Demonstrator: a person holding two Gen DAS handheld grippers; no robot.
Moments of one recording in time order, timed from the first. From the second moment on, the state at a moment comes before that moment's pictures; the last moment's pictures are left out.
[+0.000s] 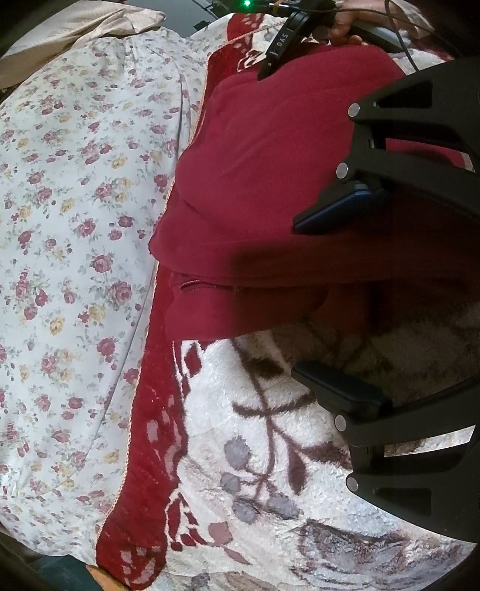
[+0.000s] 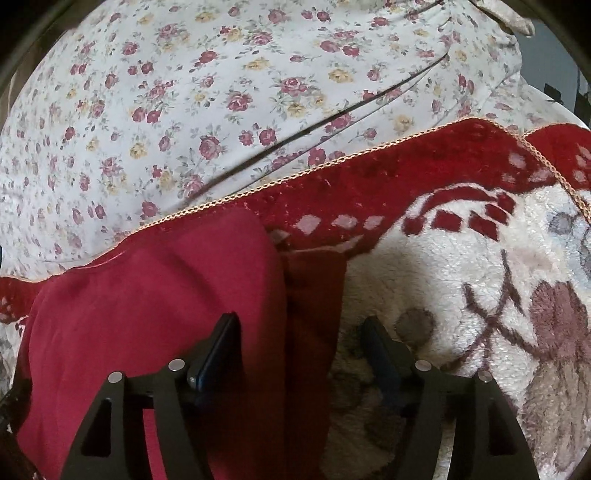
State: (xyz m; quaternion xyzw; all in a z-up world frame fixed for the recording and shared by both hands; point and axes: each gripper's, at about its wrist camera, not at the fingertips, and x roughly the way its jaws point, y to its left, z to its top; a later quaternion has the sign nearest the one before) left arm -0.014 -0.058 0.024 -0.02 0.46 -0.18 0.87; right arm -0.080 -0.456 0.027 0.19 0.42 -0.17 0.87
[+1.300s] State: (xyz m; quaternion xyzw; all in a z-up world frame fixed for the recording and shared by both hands) left arm -0.011 -0.031 0.027 -0.11 0.50 -0.22 0.83; right arm 0.101 -0.158 0.057 -0.01 0.53 0.12 0.84
